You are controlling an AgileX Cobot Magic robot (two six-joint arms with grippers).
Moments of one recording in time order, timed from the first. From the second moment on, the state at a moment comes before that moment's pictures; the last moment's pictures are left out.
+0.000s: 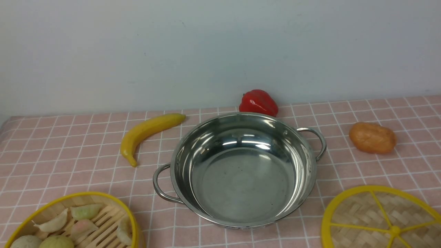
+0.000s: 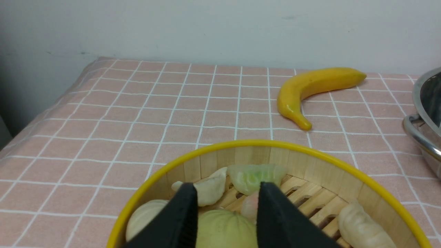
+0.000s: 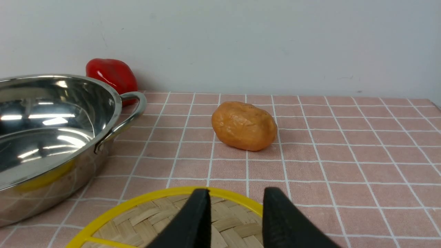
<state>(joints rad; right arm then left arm) 0.02 0.00 0.01 0.23 0.34 -0.11 0.12 0.00 0.01 0.06 0.34 -0.09</state>
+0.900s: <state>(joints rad) 0.02 0.00 0.01 0.23 0.35 -0.11 0.12 0.00 0.01 -0.19 0.03 -0.29</state>
